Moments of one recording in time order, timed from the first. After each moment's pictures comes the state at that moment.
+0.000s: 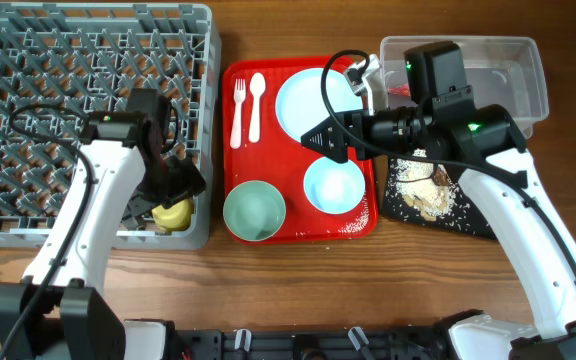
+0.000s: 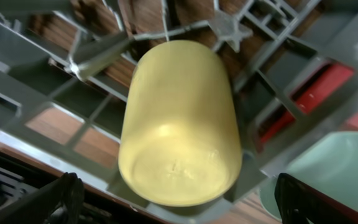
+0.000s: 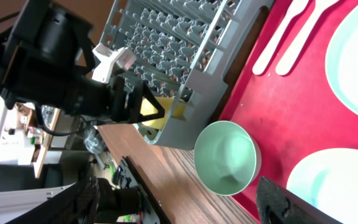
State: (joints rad) left arm -0.08 1.53 1.21 -1.32 -0.02 -0.64; right arm 0.32 1.45 1.35 -0.81 -0.81 0.23
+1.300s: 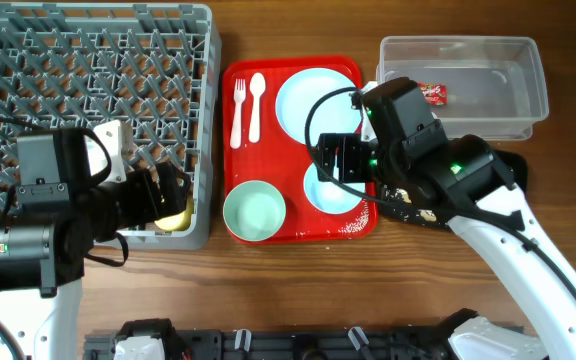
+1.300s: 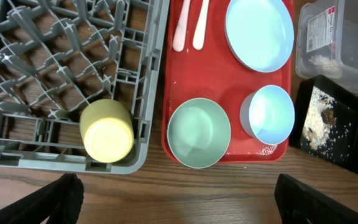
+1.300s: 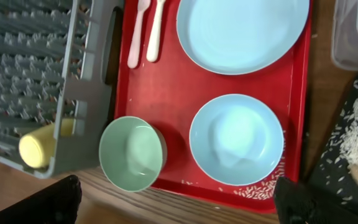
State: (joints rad) left arm 0.05 1.04 1.32 -1.33 0.28 -0.23; right arm 0.54 1.35 1.35 -0.98 -0.10 0.53
